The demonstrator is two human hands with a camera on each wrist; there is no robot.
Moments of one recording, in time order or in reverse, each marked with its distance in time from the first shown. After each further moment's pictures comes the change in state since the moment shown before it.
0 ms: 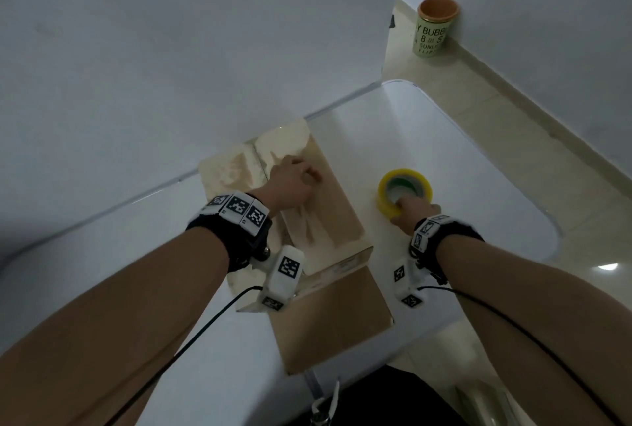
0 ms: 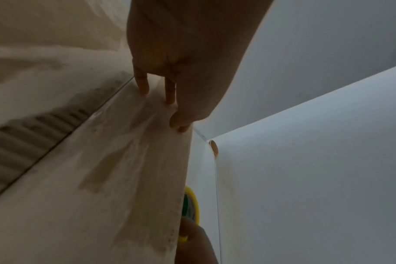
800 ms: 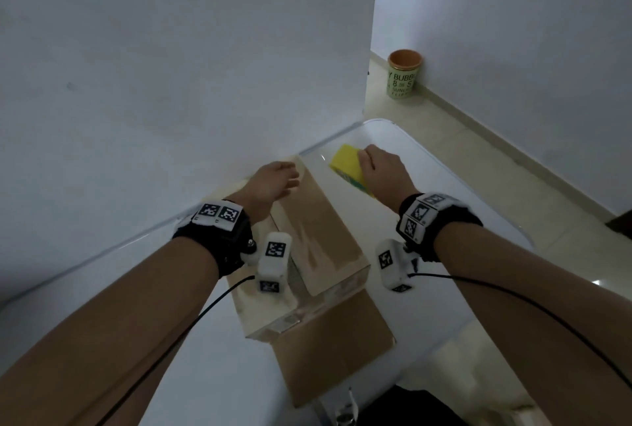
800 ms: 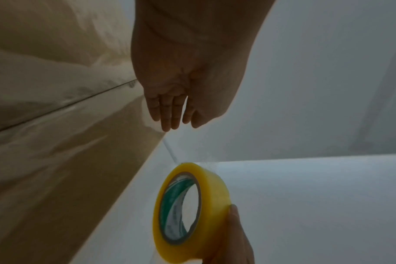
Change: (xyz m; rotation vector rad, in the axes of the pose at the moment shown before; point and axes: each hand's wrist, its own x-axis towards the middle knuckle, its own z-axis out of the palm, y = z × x) left_hand -0.001 0.005 -0.047 -0.875 0.117 -0.035; right_hand -0.065 -0.072 -0.118 0.507 0.567 -0.395
